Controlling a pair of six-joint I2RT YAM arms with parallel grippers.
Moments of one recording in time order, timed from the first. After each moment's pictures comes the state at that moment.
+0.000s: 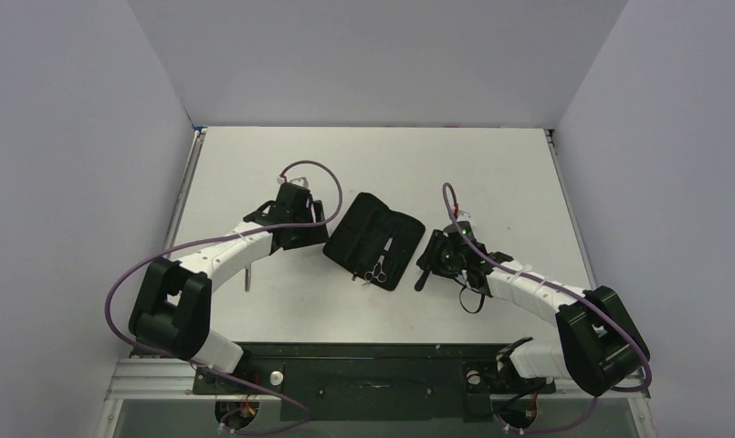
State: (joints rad) left arm -0.47 1.50 0.97 -0.39 -0.14 -0.57; right arm 0.50 1.30 0.56 -0.09 -0.01 0.71
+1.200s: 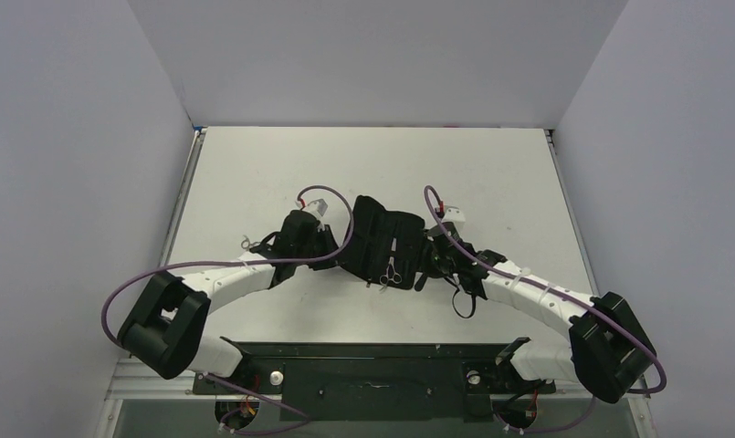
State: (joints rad) left arm -0.56 1.42 0.67 0.02 0.17 -0.70; right arm 0.65 1.26 0.65 -0.21 0.17 0.66
